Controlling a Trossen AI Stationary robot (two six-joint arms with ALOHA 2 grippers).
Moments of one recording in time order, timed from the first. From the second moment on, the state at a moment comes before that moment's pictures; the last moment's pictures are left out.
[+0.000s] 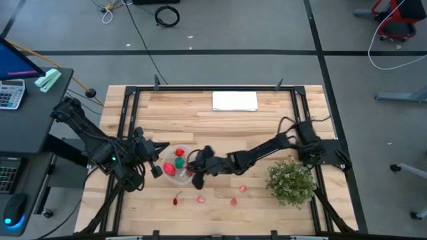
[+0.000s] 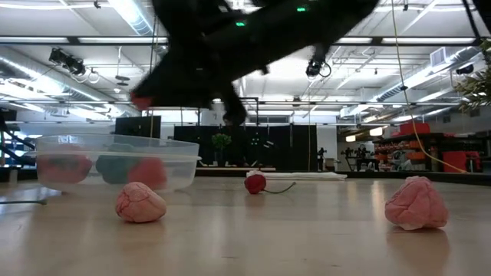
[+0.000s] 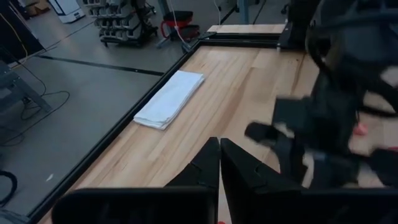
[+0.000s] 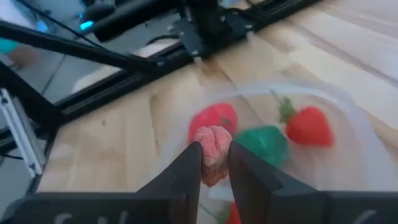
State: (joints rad) left arm -0.75 1.15 1.12 -0.97 -1.13 -0.80; right arm 0.24 2.13 1.35 0.39 0.33 0.55
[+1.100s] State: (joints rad) left arm -0.75 1.15 1.12 -0.99 -1.14 -0.80; right arm 0.17 2.18 1.71 -0.44 0.16 0.53
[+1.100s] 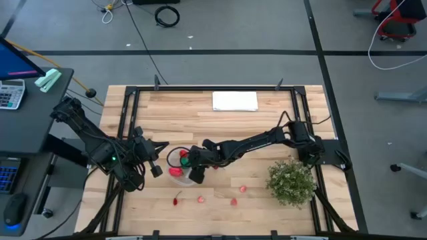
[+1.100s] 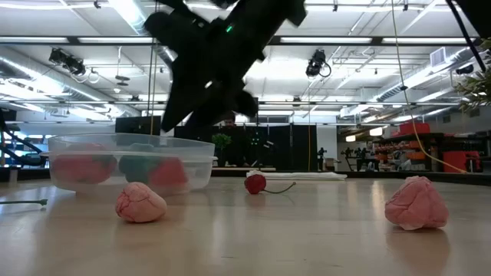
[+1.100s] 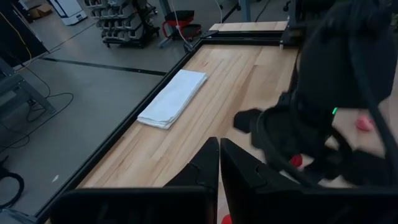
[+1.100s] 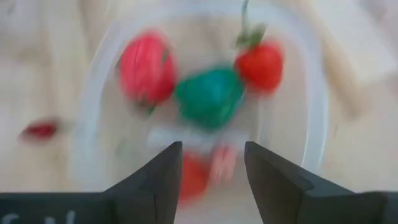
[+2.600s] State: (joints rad) left arm -0.75 1.15 1.12 -1.02 -1.13 -0.84; right arm 0.61 2.00 1.29 -0.74 0.36 1.12
